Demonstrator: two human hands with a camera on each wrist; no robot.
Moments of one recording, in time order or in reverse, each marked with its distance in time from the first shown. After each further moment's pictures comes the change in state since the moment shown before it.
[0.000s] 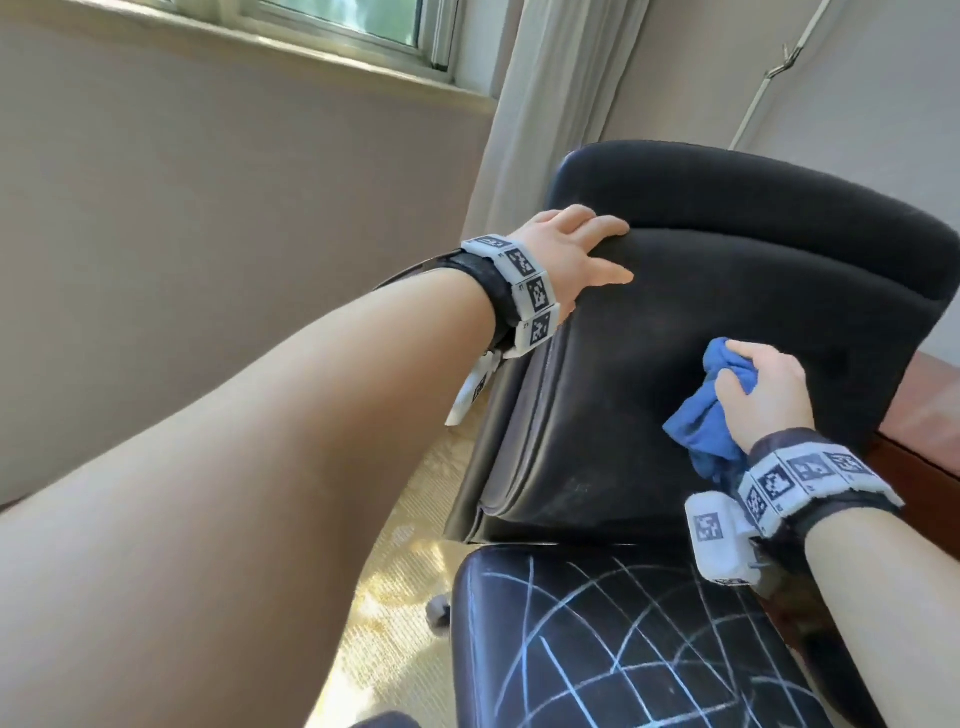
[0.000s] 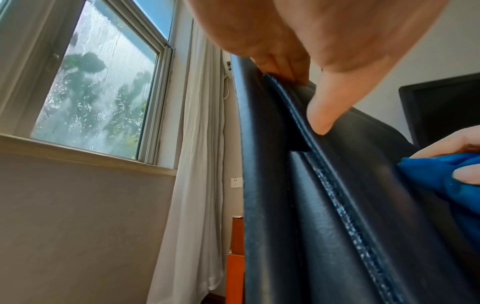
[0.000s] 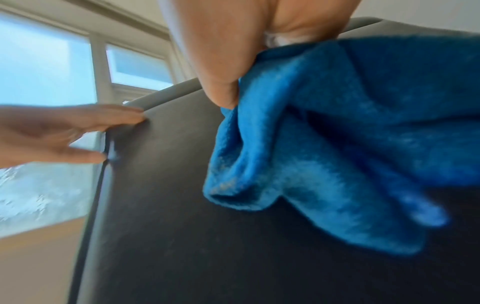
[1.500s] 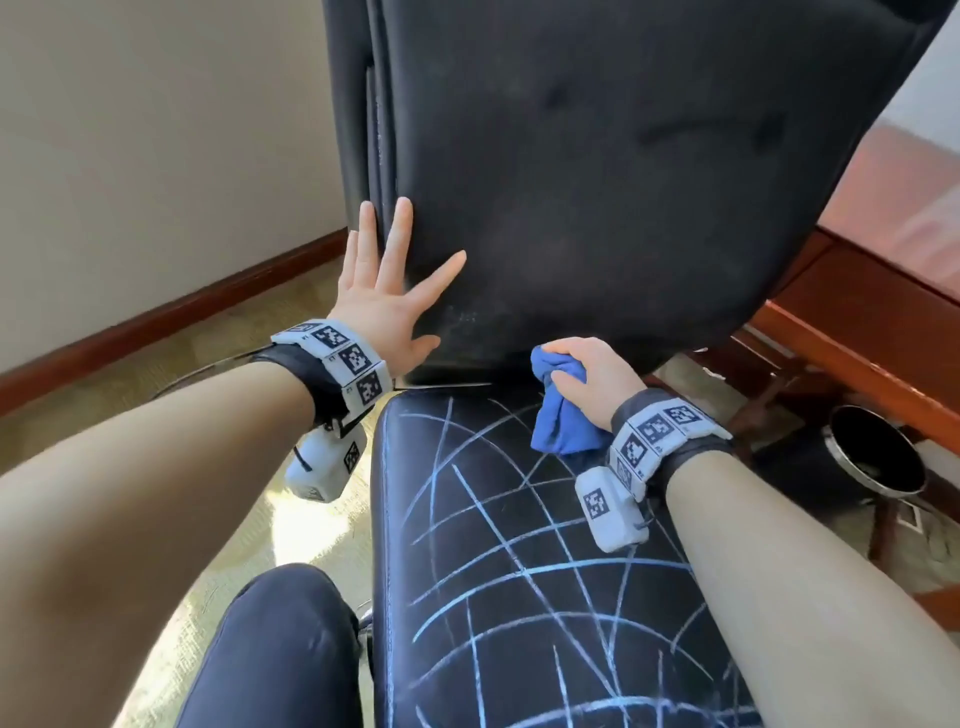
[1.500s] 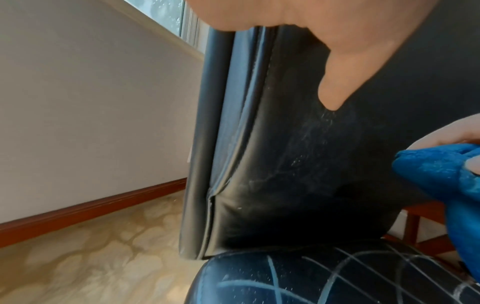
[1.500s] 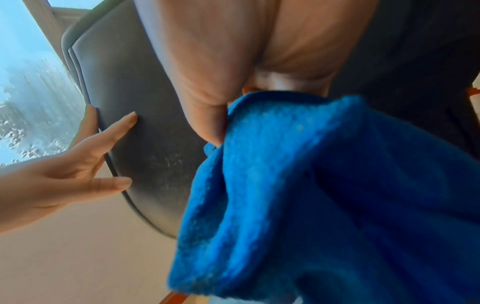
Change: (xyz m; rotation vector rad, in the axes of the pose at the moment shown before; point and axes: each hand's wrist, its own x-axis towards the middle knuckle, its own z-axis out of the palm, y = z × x) left_hand -0.081 0.154 0.115 -0.297 -0.273 -0.406; right_hand -0.085 0.132 0.057 0.222 -0.763 -0.234
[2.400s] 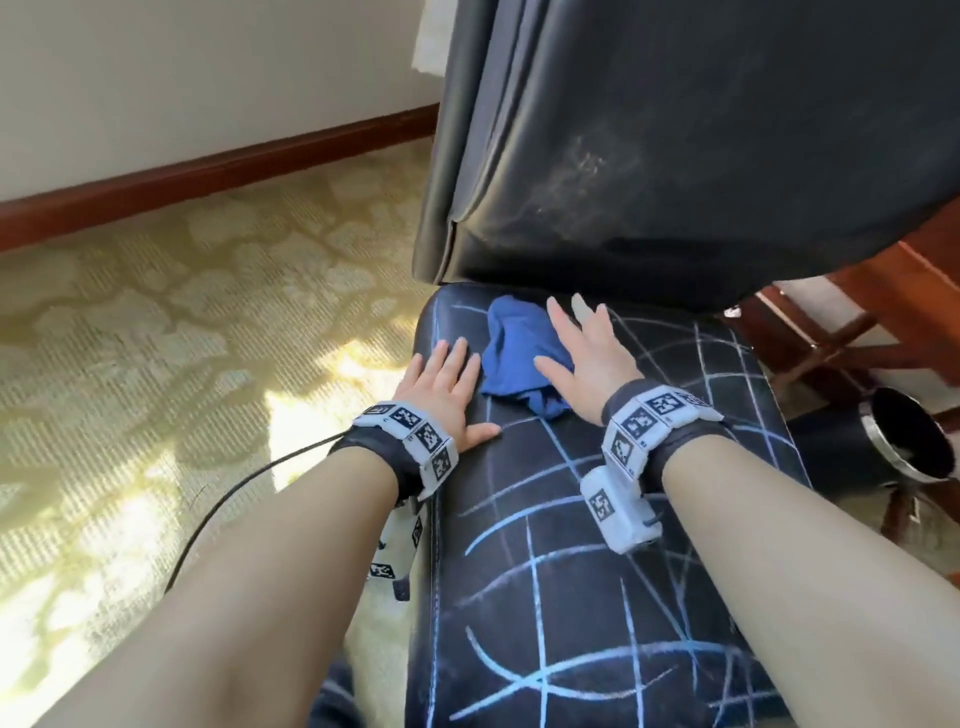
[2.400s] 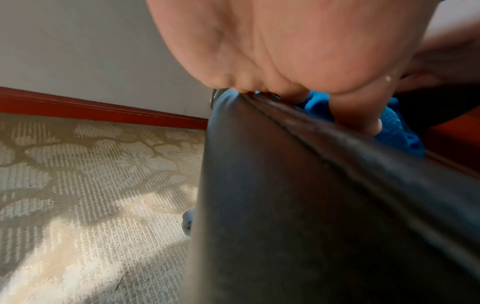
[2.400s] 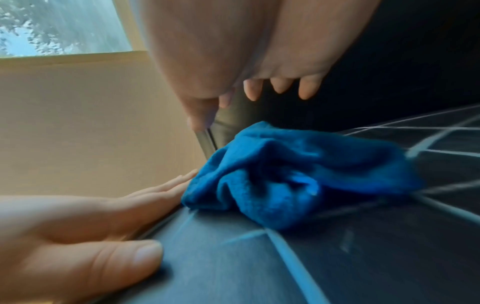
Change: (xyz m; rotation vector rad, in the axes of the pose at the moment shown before) left_hand -0.112 0.027 0.193 -0.121 -0.585 -0.109; right_hand -0.013 0.016 0.144 -0.474 -0.204 0.271
